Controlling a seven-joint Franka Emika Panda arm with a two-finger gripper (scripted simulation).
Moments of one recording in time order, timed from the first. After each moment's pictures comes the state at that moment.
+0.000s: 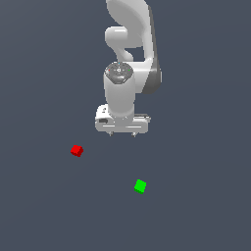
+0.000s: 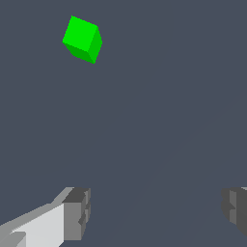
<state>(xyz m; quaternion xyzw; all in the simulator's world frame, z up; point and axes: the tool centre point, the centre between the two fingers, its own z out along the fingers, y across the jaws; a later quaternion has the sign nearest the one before) -0.007 -0.013 0.158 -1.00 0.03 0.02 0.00</state>
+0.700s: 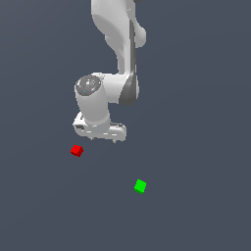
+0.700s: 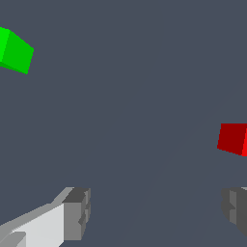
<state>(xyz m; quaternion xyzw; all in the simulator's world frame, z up) 0.001 -0.097 0.125 -1.00 0.07 0.01 0.00</state>
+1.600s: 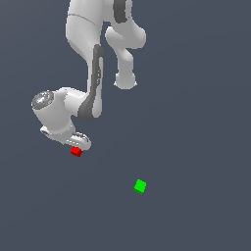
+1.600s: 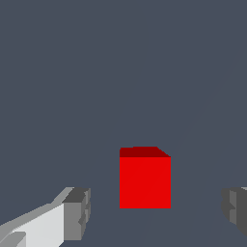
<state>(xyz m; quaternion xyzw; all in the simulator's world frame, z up) 0.000 -0.250 0.069 -0.99 0.15 0.00 0.00</state>
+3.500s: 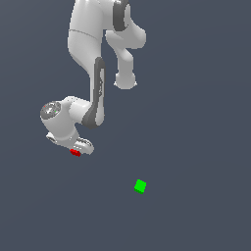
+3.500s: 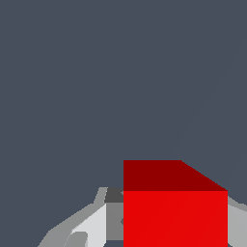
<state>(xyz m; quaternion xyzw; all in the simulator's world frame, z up) 0.000 -0.247 0.026 -0.99 0.15 0.00 0.00</state>
